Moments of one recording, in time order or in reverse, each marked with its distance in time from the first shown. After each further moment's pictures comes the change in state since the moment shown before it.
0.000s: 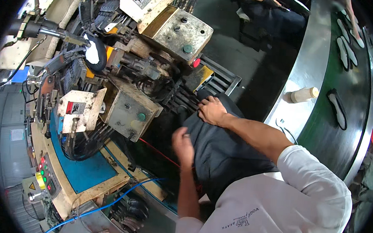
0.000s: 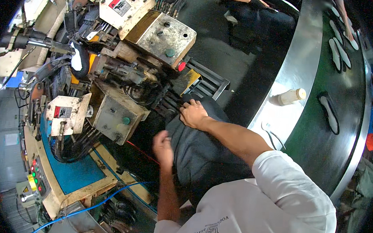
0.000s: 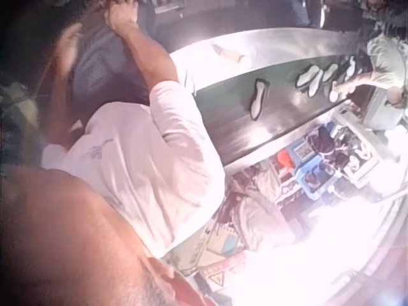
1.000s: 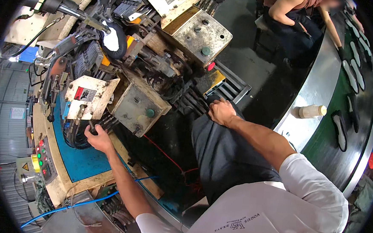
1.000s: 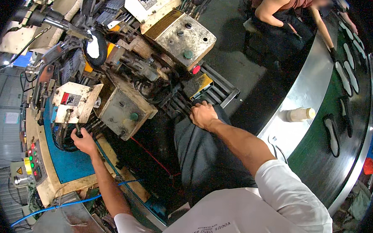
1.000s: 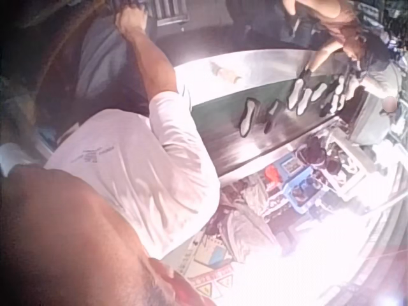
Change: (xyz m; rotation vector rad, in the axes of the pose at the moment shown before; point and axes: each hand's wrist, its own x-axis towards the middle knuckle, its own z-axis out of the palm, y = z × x) left_hand 0.193 0.010 -0.291 0.463 0.861 -0.010; right_hand 0.022 0.017 -0.004 0.022 -0.131 0.111
